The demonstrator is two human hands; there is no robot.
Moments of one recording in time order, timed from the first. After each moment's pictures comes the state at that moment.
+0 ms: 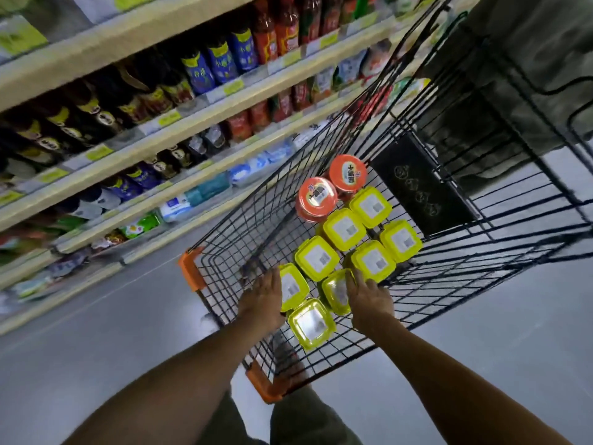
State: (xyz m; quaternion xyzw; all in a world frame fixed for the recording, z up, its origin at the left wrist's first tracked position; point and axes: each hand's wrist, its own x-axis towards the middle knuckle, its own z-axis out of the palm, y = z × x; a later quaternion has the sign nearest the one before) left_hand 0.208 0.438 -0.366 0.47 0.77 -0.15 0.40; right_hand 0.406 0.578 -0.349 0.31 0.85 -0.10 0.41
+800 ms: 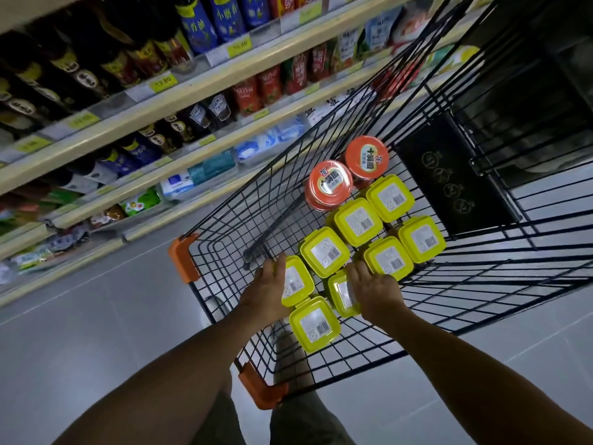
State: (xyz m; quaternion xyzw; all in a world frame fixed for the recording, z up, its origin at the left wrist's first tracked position) left_hand 0.207 0.435 -0.418 0.43 0.79 -0.02 0.43; right_hand 0.399 0.609 -0.400 0.20 0.88 -0.03 0.44
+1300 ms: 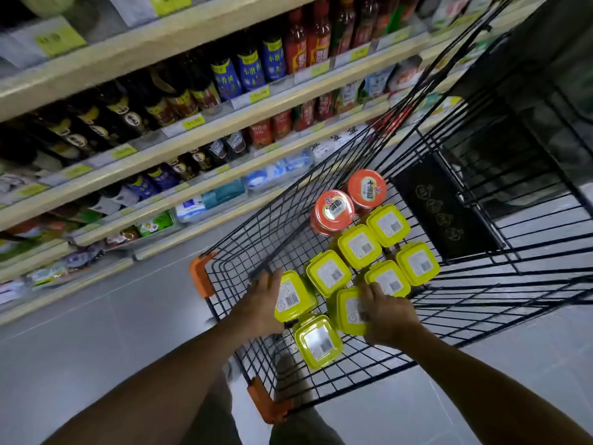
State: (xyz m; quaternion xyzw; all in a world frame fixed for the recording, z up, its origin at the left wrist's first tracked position) left_hand 0.169 0.424 -0.382 0.45 0.78 0.03 0.44; right_hand 0.408 0.618 -0.353 0.25 0.89 -0.10 0.37
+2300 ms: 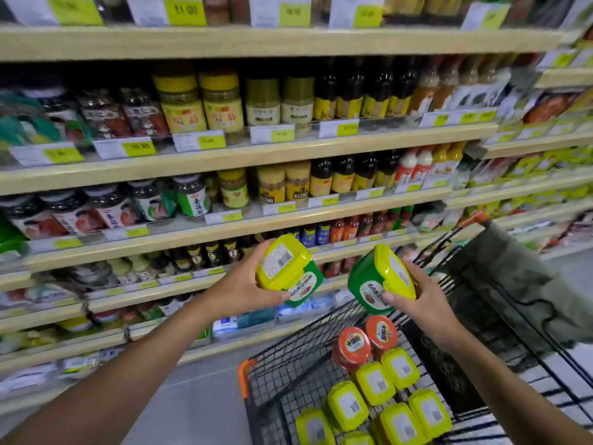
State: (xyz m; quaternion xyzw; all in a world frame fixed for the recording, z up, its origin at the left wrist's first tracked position) left_hand 0.017 0.433 -0.047 0.39 0.73 0.46 0.33; right_hand 0.271 0.688 -0.060 0.30 0.76 -0.55 -0.15
